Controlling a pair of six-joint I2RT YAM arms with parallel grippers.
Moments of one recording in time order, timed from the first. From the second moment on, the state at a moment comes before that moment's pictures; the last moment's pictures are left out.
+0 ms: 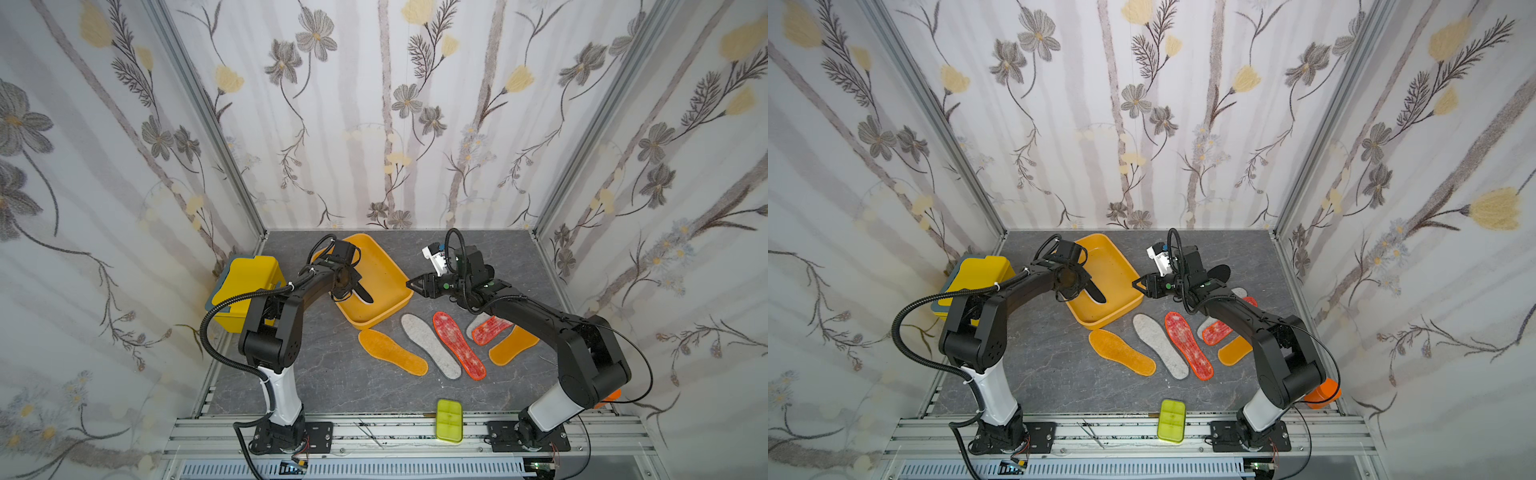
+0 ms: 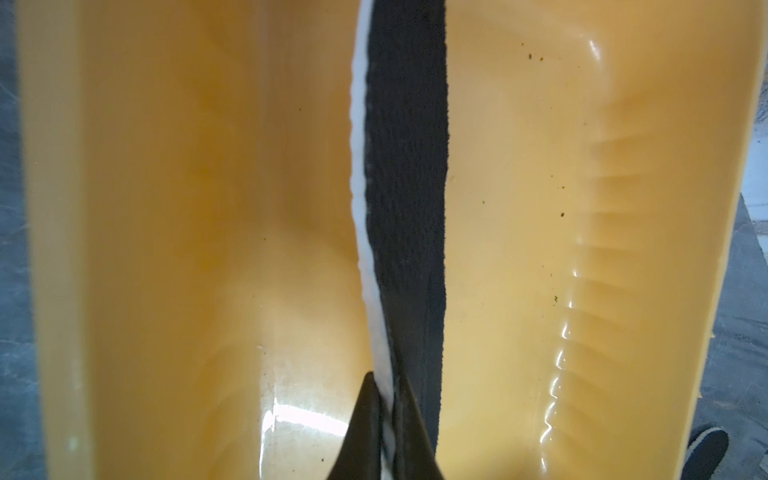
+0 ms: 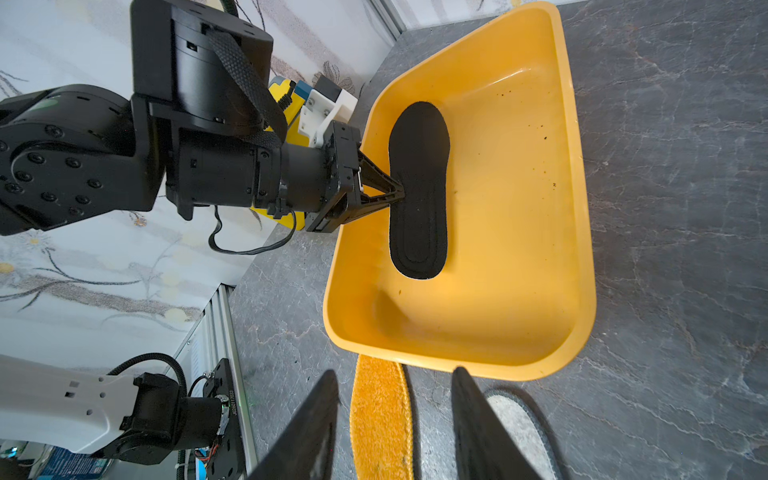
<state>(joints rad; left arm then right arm) -0.31 1.88 1.32 -0.50 -0.04 -1.02 0.48 1.62 1.07 0.00 -0.65 0.37</state>
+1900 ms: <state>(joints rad) -0.31 1.99 1.43 -0.63 -0.08 -0.91 0.46 1.64 1.05 0.04 -0.66 0.39</state>
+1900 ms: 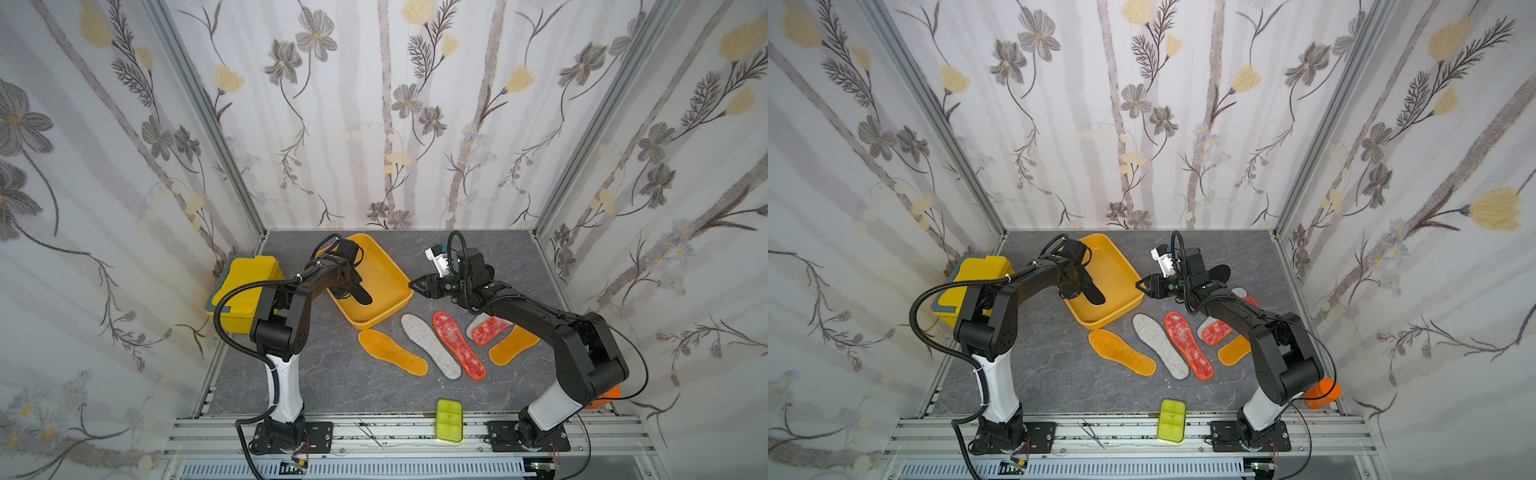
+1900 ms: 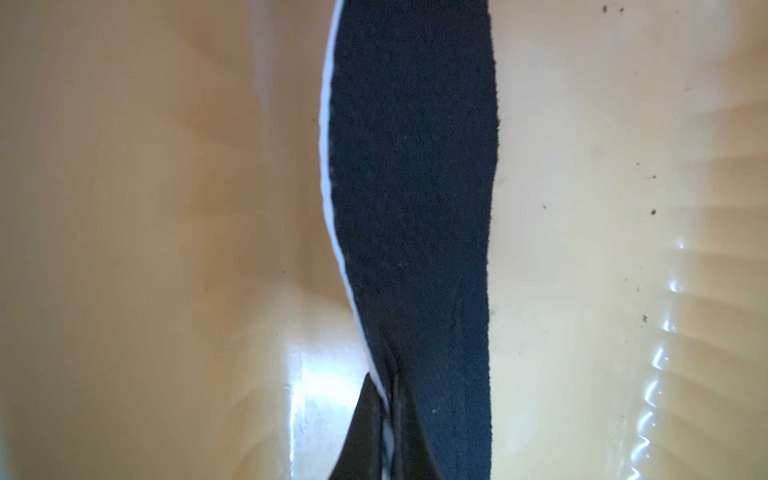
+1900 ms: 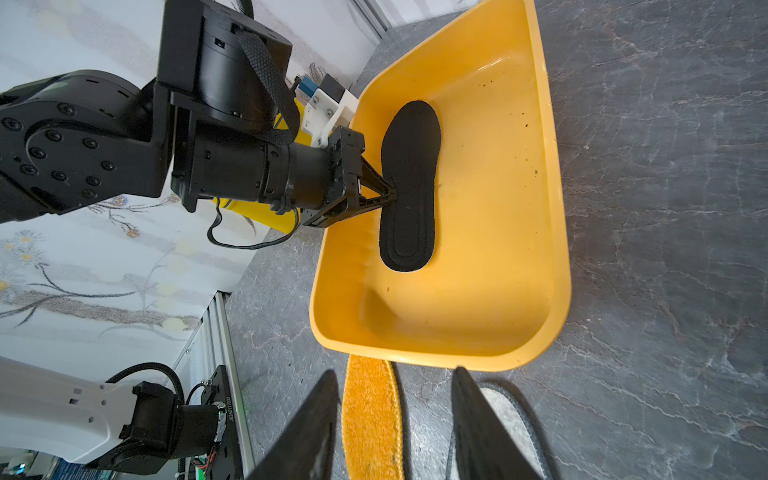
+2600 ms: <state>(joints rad) -0.30 1.99 1.48 -0.68 -0.11 -0.90 0.45 1.64 1.03 0.05 -0.66 0.40</state>
